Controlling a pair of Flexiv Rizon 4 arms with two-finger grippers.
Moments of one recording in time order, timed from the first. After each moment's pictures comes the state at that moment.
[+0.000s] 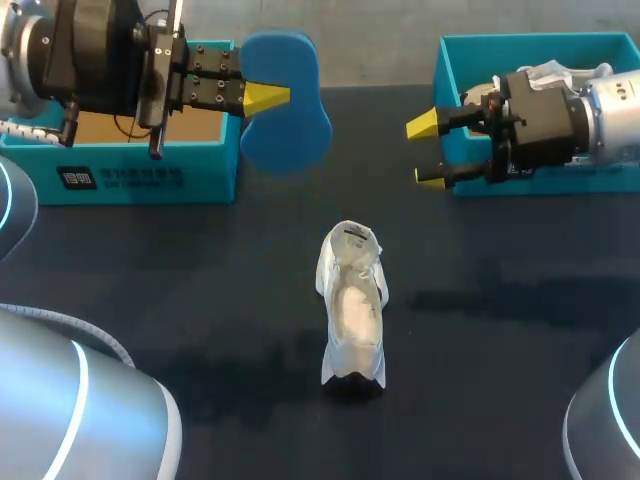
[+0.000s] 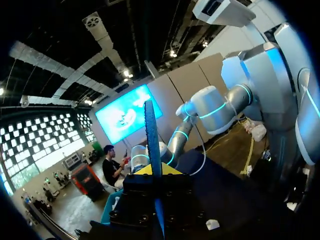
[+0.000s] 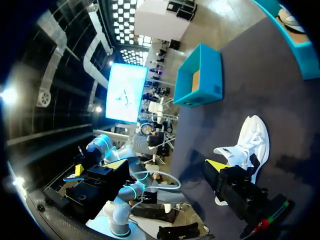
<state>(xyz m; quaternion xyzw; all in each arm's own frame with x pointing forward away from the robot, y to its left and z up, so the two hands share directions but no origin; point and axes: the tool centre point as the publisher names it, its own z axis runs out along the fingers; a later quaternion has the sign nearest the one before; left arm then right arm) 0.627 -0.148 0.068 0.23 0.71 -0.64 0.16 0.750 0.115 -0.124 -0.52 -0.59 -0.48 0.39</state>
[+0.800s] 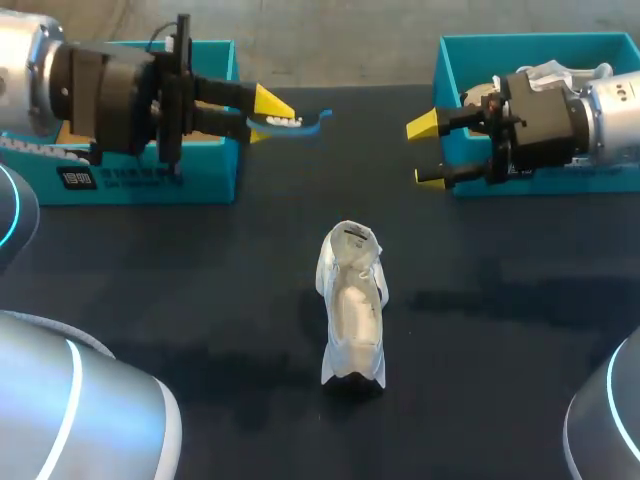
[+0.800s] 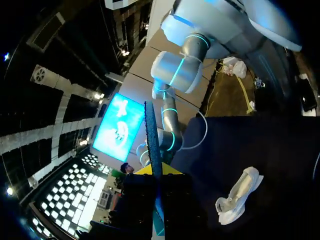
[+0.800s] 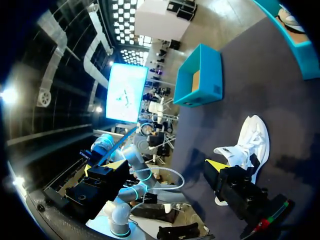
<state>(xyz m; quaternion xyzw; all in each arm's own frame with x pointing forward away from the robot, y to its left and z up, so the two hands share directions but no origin) 0.644 -0.151 0.024 0.44 0.63 -0.54 0.34 0.750 0.114 -0.124 -0.52 -0.59 -0.48 0.39</state>
